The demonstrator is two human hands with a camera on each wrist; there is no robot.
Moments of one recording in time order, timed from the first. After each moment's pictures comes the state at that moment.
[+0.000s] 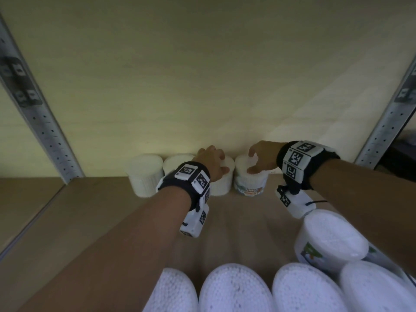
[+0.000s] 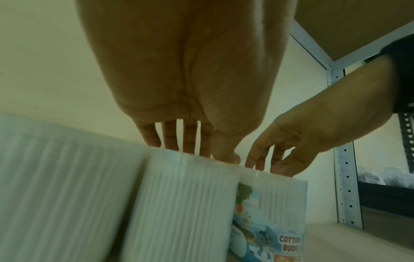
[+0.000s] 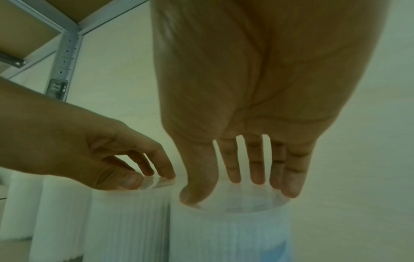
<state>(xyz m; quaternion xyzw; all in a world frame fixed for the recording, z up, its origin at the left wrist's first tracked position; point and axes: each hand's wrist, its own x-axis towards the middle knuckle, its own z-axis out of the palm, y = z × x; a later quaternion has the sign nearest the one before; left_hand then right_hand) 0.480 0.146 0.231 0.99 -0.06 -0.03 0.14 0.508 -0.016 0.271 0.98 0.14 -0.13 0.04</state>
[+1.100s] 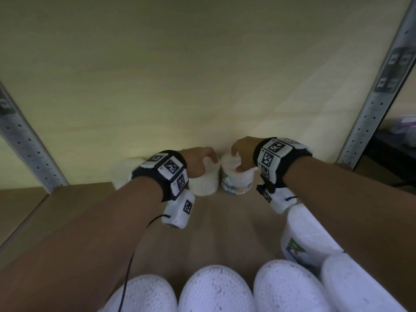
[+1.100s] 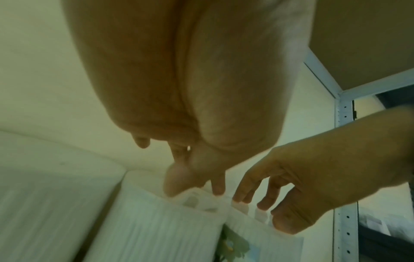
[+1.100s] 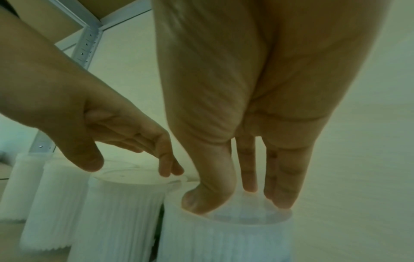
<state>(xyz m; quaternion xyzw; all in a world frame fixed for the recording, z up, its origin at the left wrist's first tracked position) 0.483 0.148 0.261 0.97 -0.13 -0.15 0.14 0.533 -0.016 0.258 0.98 0.15 -0.13 0.09</state>
